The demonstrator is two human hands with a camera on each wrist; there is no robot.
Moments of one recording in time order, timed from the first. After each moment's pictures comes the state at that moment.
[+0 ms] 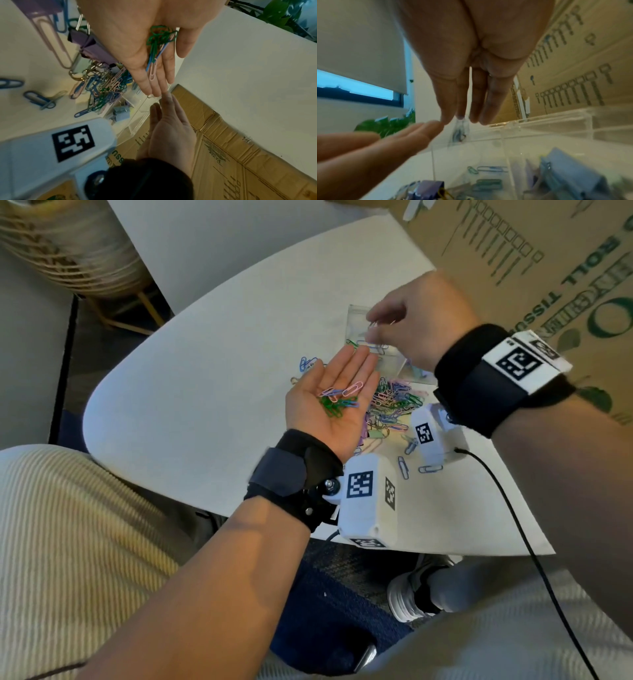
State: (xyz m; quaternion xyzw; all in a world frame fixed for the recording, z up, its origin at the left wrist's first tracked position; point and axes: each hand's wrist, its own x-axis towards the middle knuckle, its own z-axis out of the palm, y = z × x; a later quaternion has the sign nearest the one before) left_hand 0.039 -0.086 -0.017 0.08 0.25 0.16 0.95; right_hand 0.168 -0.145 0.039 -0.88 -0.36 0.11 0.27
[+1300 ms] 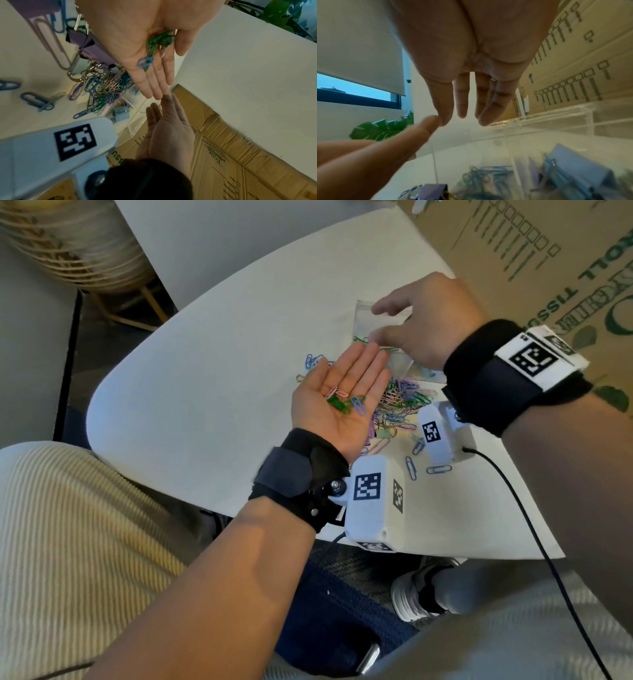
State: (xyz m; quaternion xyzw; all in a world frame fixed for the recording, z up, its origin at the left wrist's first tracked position) left_hand 0.039 -0.084 -0.020 0.06 0.24 0.15 0.96; right_hand 0.170 -0.142 0.036 -0.90 -0.37 0.10 0.22
